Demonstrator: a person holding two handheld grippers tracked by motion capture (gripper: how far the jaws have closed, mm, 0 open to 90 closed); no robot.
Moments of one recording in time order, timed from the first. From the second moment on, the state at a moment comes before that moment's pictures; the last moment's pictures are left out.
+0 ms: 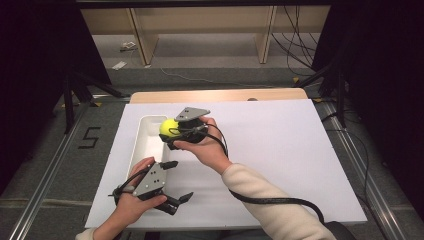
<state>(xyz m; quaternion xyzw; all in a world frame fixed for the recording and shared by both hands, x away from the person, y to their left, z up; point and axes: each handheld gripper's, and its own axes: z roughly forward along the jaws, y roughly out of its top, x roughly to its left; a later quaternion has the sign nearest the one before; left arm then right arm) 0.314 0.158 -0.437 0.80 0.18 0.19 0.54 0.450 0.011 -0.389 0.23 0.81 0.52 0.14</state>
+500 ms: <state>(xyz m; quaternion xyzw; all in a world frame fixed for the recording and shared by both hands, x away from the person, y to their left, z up) 0.314 0.158 -0.438 0.80 0.18 0.18 0.54 0.454 0.017 -0.387 0.23 0.81 0.52 0.14</state>
